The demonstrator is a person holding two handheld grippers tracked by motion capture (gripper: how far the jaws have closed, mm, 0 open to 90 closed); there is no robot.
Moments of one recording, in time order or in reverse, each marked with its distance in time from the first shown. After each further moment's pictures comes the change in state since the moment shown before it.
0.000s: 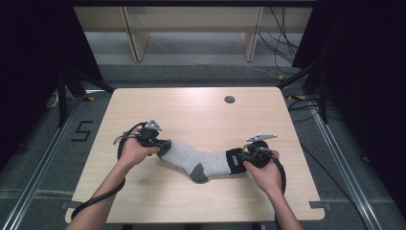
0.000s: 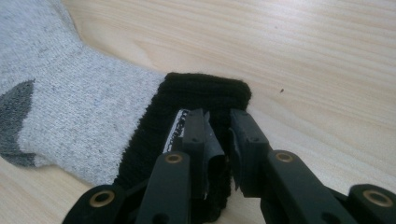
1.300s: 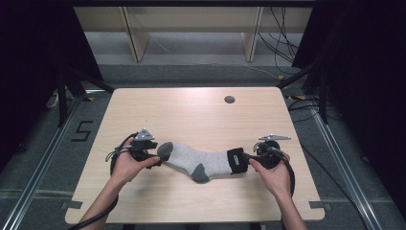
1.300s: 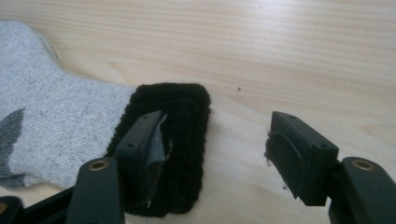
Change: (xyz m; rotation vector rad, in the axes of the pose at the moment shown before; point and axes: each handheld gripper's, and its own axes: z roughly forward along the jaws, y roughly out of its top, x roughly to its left) left arm -0.022 -0.037 -0.026 -0.164 0.039 -0.115; right arm -0.021 -0.009 -0.015 -0.086 -0.017 0.120
